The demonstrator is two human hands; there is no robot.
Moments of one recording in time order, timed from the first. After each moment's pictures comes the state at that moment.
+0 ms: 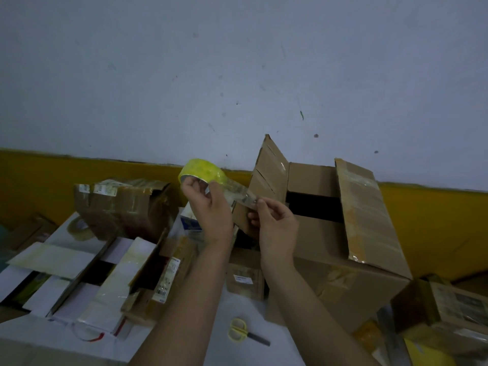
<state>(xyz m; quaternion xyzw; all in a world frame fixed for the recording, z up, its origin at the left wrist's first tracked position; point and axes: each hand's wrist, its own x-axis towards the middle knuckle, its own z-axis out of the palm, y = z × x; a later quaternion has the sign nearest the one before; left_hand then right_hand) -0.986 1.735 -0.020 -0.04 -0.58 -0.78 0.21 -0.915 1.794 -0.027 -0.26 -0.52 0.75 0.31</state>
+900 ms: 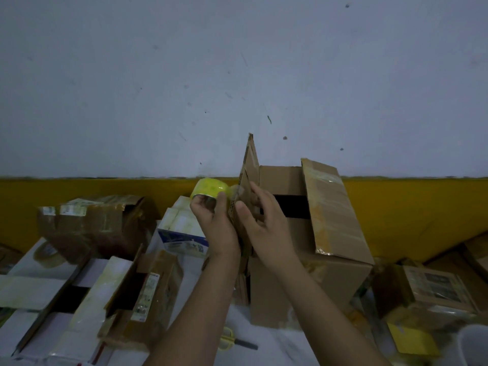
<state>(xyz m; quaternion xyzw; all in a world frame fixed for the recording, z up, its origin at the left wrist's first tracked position) -0.949 1.784 -0.028 0.01 -0.53 -0.85 0.05 -0.880 1.842 -0.015 -0.12 -0.80 0.52 0.28</state>
